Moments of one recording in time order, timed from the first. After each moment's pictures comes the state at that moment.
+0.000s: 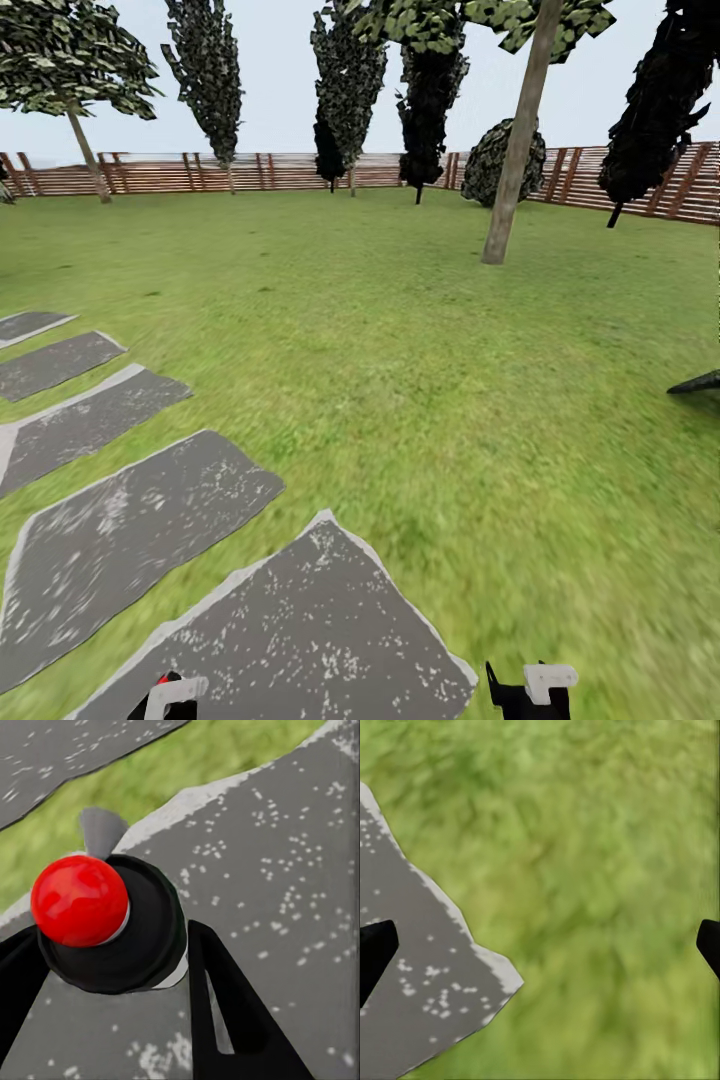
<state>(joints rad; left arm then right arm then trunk) -0.28 0.10 0.08 -0.27 0.04 -0.47 0.03 -0.38 -0.08 0.01 -0.11 0.01 -0.62 -0.02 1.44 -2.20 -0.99</state>
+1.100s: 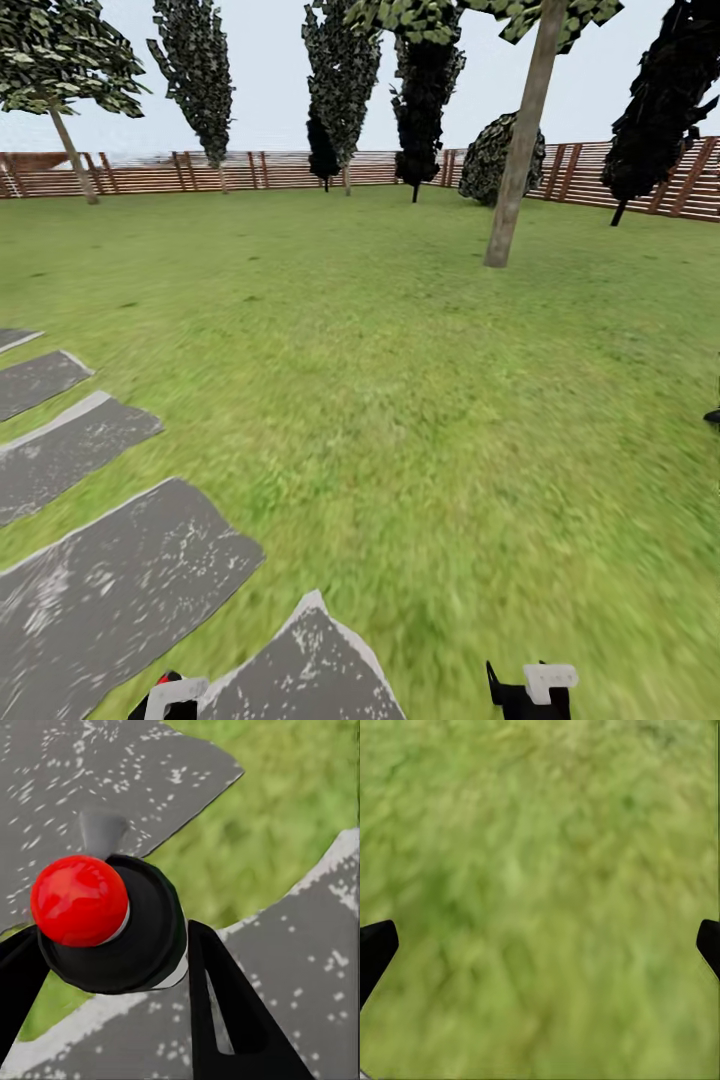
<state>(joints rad) -0.28 0.09 0.08 -0.27 0.04 -0.47 0.03 -0.38 -0.08 0.01 -0.11 0.01 -0.62 -0.02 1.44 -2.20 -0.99</state>
